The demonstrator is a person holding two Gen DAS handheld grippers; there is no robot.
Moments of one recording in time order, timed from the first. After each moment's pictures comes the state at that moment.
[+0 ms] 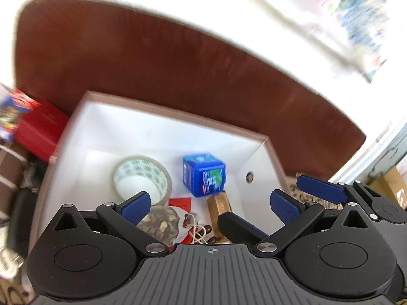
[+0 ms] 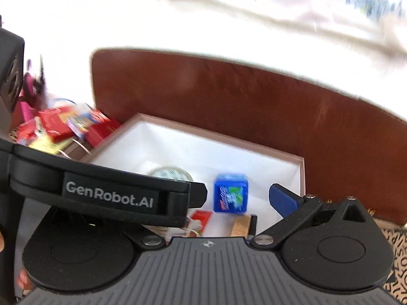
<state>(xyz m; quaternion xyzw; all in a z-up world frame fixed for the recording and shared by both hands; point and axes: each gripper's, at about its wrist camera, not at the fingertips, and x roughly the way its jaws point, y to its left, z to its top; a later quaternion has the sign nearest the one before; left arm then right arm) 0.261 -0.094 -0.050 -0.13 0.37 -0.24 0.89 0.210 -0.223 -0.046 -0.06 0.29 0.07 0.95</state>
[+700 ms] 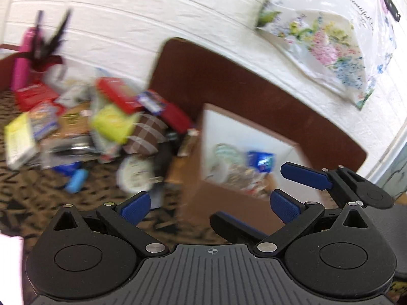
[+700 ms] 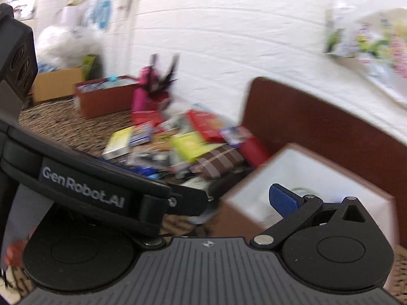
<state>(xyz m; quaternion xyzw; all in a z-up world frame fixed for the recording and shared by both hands) 0.074 0.104 -0.051 -0.16 0.30 -0.15 0.93 0.074 -0.064 -0.048 -0.14 0.22 0.26 0.93</state>
